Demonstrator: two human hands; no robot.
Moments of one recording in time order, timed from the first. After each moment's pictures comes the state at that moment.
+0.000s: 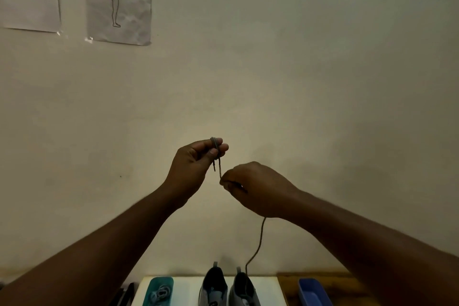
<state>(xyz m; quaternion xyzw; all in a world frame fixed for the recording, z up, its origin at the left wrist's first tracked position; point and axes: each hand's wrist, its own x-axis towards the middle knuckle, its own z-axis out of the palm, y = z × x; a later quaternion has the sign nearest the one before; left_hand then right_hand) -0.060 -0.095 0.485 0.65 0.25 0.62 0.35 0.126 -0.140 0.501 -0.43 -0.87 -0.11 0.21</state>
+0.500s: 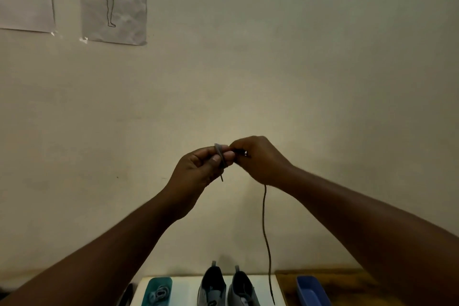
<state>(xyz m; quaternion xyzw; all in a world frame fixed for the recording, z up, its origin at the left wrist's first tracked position) -0.053 -0.114 0.477 0.63 0.20 0.58 0.48 0.136 -0.101 0.531 -0.43 -0.83 -0.03 0.35</state>
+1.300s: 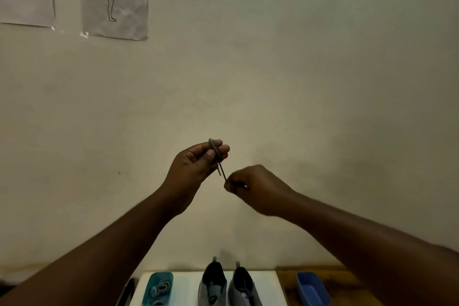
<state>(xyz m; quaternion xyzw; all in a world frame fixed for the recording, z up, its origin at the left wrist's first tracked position) -0.058 -0.109 0.474 0.61 0.22 0.60 0.48 0.139 -0.118 0.475 -0.46 -0.85 -0.01 0.25</state>
